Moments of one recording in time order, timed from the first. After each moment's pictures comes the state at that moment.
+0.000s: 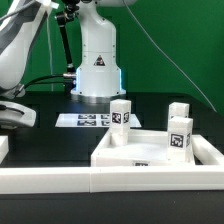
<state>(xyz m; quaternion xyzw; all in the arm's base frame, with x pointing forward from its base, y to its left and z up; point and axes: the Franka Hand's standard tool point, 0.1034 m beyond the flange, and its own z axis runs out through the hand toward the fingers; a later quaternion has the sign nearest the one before) 0.351 -0.236 0.004 -0.85 0.17 0.48 0.12</state>
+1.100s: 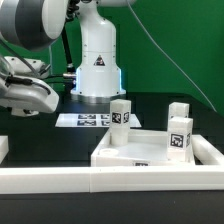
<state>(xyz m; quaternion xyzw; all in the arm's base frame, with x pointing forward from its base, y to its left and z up) 0.432 -0.192 0.052 -0.89 0.19 0.41 0.06</state>
